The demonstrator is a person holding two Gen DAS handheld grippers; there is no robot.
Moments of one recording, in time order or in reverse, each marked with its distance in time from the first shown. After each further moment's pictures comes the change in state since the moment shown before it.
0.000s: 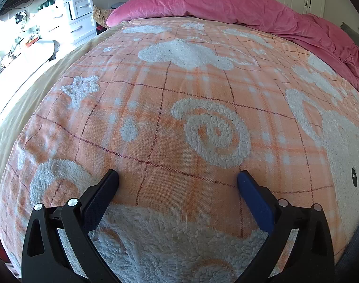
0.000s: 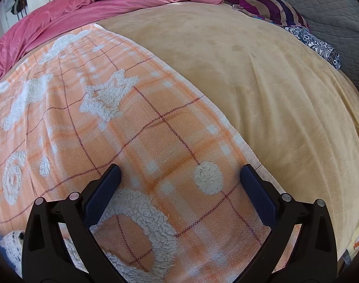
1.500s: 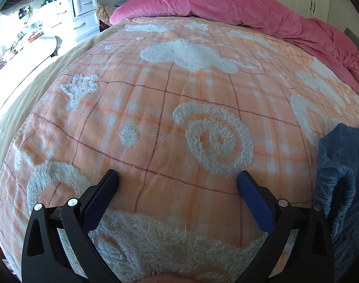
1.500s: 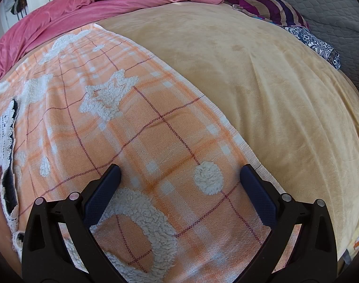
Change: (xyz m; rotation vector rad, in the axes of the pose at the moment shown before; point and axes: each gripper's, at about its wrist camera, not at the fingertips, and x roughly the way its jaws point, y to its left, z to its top) left arm 0.006 0.003 0.005 -0.043 -0.007 -0.006; right arm 0.001 0.002 0.000 0.000 -0.001 0.000
